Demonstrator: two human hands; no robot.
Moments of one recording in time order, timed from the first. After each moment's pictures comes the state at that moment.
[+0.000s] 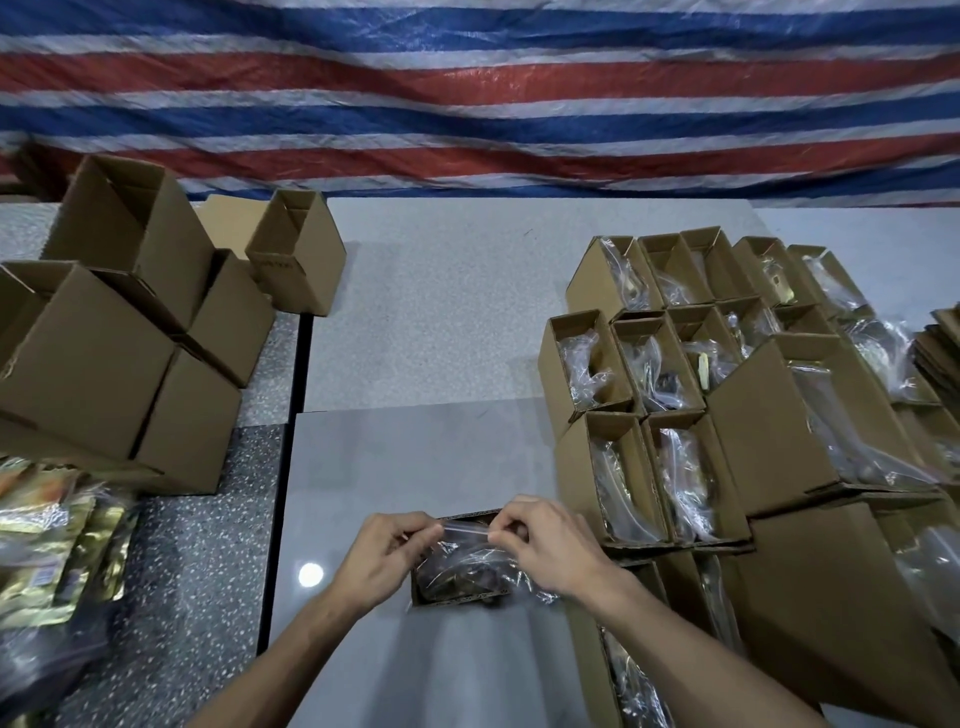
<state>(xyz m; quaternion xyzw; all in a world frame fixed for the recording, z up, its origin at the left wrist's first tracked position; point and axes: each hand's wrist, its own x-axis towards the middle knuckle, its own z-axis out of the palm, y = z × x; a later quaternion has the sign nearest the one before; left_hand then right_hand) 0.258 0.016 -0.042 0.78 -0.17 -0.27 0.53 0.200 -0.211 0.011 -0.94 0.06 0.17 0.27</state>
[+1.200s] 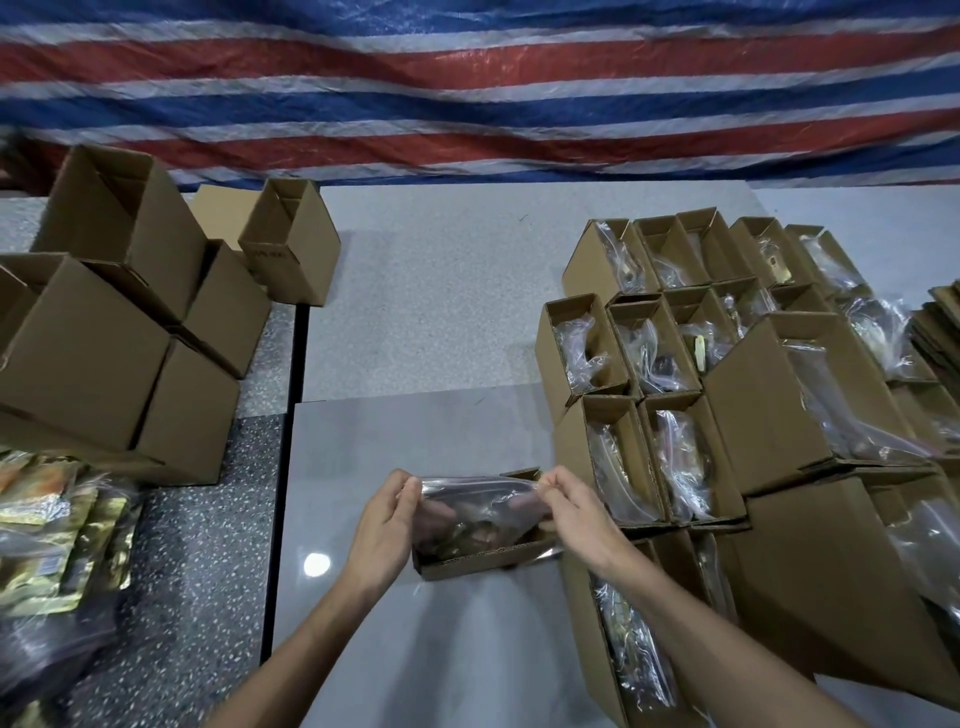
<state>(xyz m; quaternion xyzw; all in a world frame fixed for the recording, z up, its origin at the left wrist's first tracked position) 0.245 -0.006 -0.010 0.73 0.02 -0.26 0.63 0.184 -0.232 0.013 -0.78 0.24 0.17 0.55</state>
